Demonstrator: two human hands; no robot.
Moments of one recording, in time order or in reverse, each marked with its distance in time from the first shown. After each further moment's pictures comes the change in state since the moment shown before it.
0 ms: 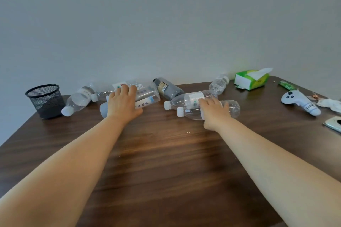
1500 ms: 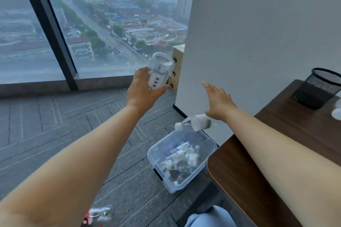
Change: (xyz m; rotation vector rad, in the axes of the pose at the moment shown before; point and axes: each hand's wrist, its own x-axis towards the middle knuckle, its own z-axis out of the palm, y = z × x) left_hand -0.388 -0.426 -0.118 -0.329 0.468 -1.143; right_hand -0.118 -0.618 0.030 0.148 -0.151 -1.119
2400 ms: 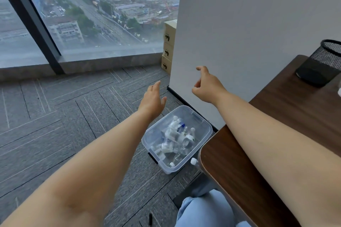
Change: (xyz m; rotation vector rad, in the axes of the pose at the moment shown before) left_hand -0.027 -0.050 0.100 0.227 -0.477 -0.119; right_hand 0.012 -0.003 0.019 0.398 0.025 0.070
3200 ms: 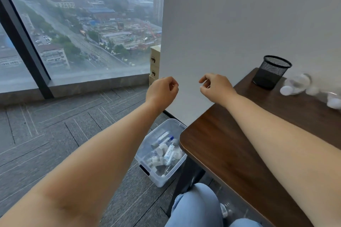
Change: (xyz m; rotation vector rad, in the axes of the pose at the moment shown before) left_hand -0.068 0.116 -0.053 -0.076 0.217 0.333; right_hand -0.079 0.016 -0.080 -0.085 0.256 -0.050
